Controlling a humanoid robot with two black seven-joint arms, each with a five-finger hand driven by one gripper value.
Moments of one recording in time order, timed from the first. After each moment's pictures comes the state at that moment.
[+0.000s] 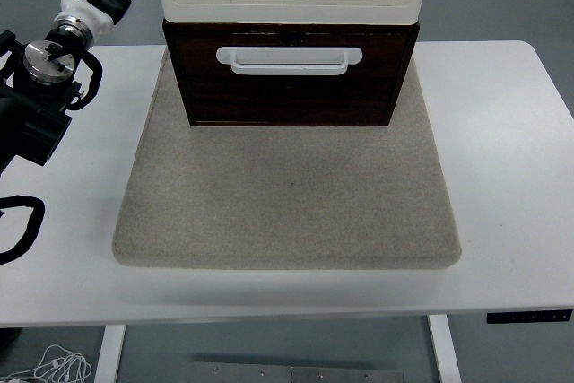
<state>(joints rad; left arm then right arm) -1.09 0.23 -0.85 -0.30 -0.37 -0.20 -0.05 -0.03 0.00 0.13 0.15 -0.02 0.07 -0.09</state>
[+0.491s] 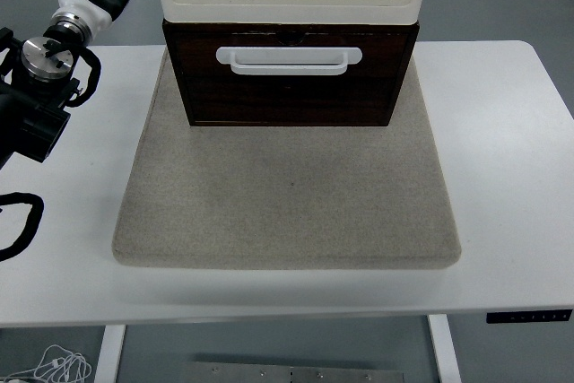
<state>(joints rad) -1.10 0.25 -0.85 -0.30 -0.38 -0.20 -0.05 -0.03 0.00 0.13 0.15 -0.02 0.07 -0.09</state>
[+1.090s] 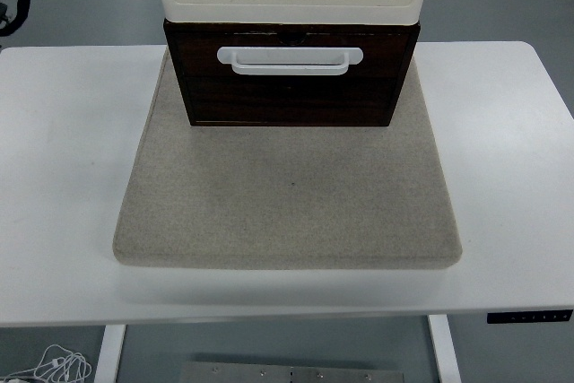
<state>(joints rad) -1.31 0.41 -0.84 -0.30 -0.35 -0.21 -0.04 -0.03 0.00 0.13 0.15 -0.02 0.07 -0.09</state>
